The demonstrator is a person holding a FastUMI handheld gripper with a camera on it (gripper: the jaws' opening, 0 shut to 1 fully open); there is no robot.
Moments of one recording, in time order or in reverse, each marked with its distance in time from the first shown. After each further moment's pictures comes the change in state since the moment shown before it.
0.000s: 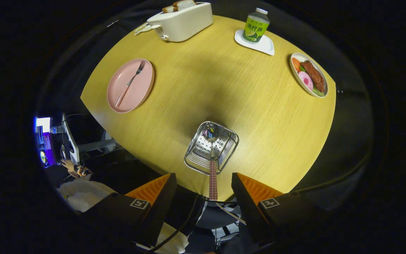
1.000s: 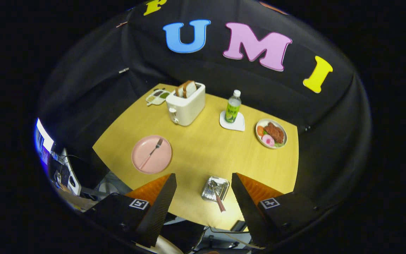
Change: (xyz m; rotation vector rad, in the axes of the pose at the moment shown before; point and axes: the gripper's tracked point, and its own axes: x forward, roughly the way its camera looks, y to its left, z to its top) arm -0.162 0.061 0.083 0.025 -0.737 -0.128
